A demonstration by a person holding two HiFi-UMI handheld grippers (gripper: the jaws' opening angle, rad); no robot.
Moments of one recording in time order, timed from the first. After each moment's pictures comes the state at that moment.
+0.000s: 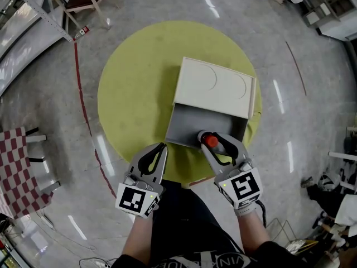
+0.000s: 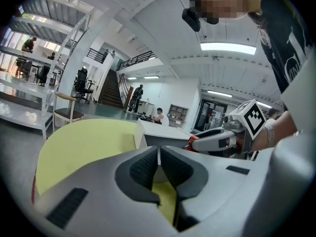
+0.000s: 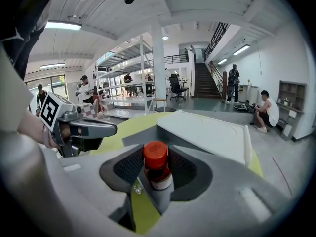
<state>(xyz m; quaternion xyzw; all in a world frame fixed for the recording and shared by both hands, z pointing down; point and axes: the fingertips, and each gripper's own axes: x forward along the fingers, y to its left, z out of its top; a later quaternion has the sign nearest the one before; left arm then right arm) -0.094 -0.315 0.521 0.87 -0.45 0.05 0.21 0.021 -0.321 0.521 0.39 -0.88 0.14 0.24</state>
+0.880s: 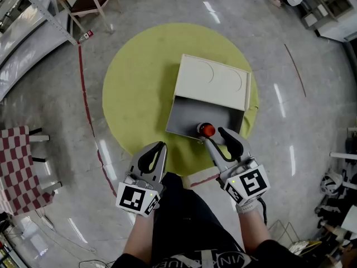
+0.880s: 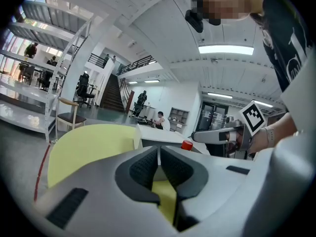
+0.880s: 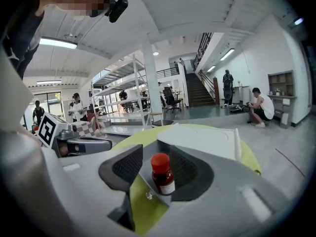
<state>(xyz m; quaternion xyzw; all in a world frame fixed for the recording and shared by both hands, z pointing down) -0.099 -0.290 0.501 0.86 -0.47 0.03 0.20 0.030 -0.308 0.483 0.42 -0.88 0.15 0.14</state>
